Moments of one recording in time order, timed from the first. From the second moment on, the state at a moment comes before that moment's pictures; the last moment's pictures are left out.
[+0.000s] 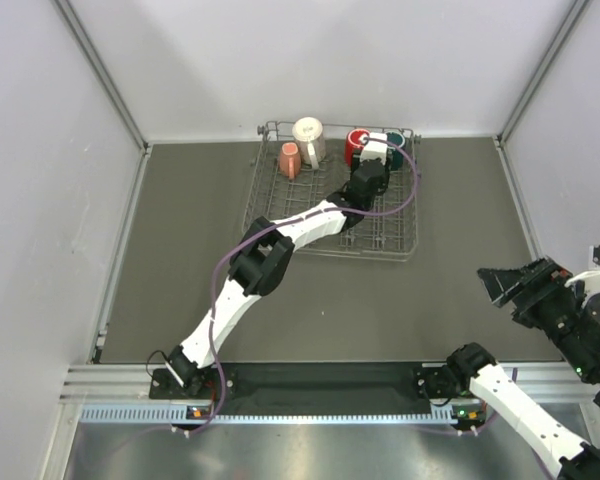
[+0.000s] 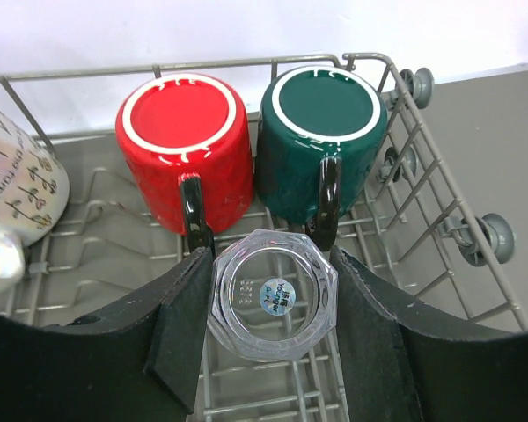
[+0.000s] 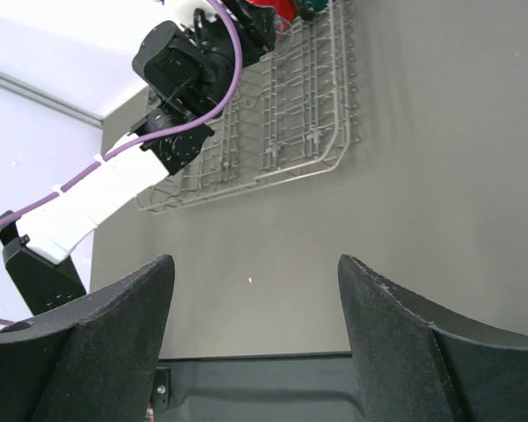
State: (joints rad) left arm -0.80 2.54 2.12 0.28 -0.52 -0.16; right arm 0.50 0.42 1.38 -1.28 0.32 0.79
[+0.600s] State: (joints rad) left arm -0.80 2.63 2.18 0.32 -0.54 -0.18; right arm 0.50 0.40 1.39 -1.33 0.34 0.81
